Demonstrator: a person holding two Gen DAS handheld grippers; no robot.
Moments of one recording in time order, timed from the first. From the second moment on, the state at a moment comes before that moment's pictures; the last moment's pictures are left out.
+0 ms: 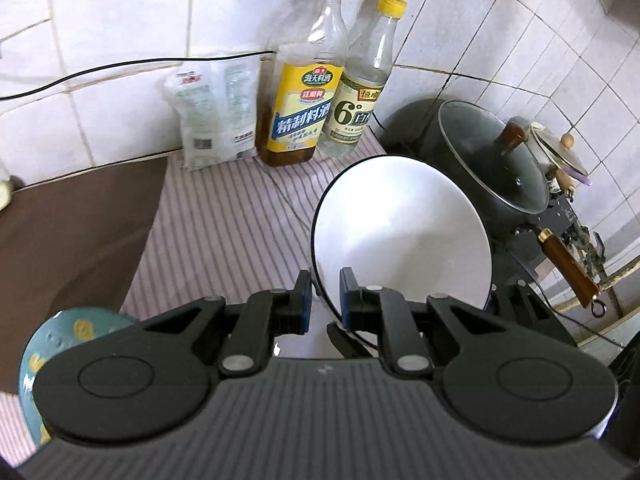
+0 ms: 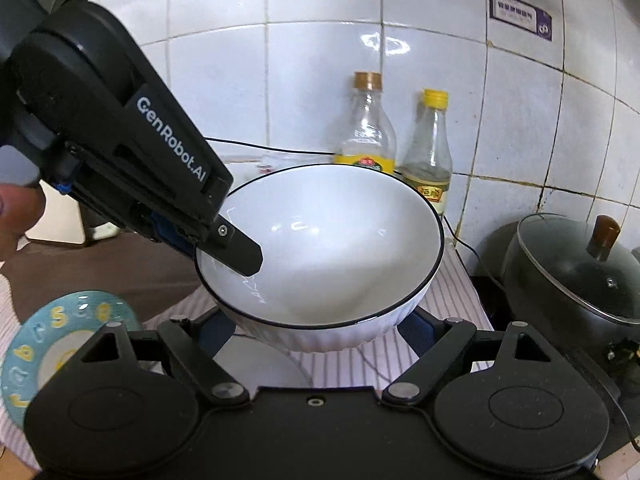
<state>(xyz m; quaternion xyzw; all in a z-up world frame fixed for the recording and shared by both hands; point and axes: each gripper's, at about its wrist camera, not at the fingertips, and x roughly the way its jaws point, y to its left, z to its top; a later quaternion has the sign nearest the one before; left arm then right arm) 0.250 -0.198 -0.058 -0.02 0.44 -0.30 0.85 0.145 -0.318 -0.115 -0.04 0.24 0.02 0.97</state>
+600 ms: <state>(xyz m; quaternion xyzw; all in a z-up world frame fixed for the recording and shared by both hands) 0.217 -0.154 -0.089 -0.06 0.48 -0.27 0.83 0.117 -0.300 -0.136 -0.02 0.28 0.06 0.96</state>
